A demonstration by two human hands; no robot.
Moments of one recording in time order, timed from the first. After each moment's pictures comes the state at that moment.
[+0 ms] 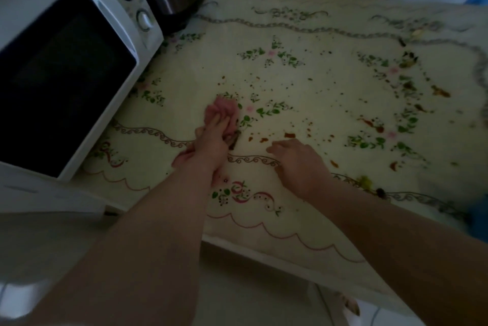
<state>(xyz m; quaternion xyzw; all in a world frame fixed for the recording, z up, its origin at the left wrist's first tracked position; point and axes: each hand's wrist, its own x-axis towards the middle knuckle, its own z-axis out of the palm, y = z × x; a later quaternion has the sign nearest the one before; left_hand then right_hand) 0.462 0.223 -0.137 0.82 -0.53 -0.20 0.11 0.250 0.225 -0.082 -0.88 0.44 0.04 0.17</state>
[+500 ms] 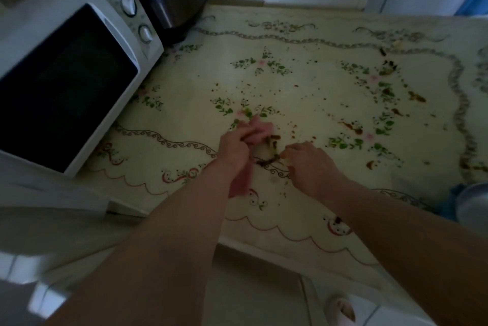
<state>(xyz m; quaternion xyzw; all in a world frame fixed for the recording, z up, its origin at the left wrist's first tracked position) 0.370 0.235 -0.098 0.72 -0.36 -0.42 0.43 0.196 0.225 -0.068 -0.88 0.45 0.06 0.15</state>
